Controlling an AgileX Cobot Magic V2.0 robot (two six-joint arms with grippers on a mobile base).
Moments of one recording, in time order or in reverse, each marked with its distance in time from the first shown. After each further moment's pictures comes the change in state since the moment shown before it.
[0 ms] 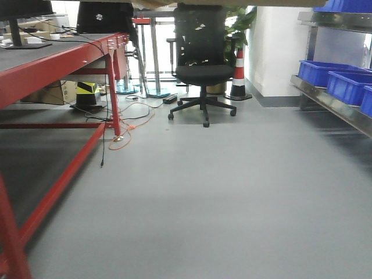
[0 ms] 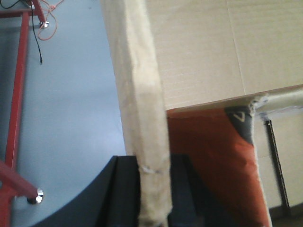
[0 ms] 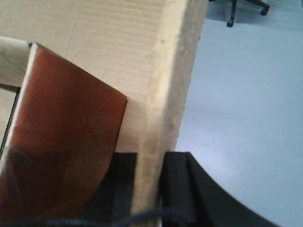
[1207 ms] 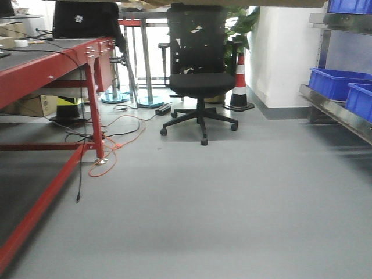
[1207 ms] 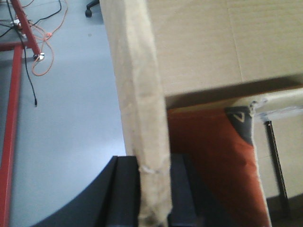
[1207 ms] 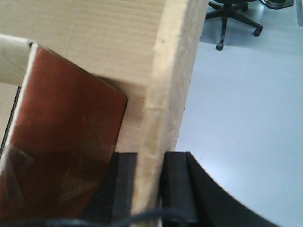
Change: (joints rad) left arm 0.000 0.000 0.000 0.002 0.000 0.000; right arm 0.000 0.000 0.000 0.000 -0.001 0.000
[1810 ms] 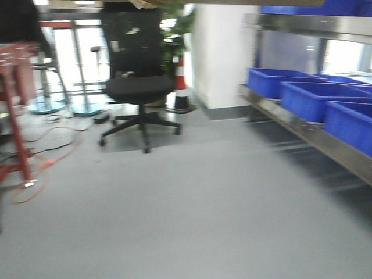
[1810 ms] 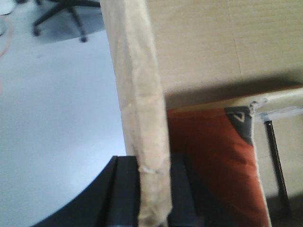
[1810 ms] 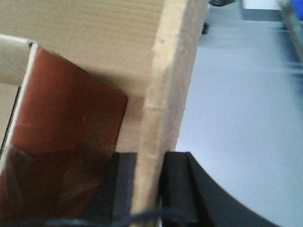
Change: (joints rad) left arm 0.000 0.000 0.000 0.004 0.000 0.000; right arm 0.000 0.002 0.000 0.000 -0.006 0.000
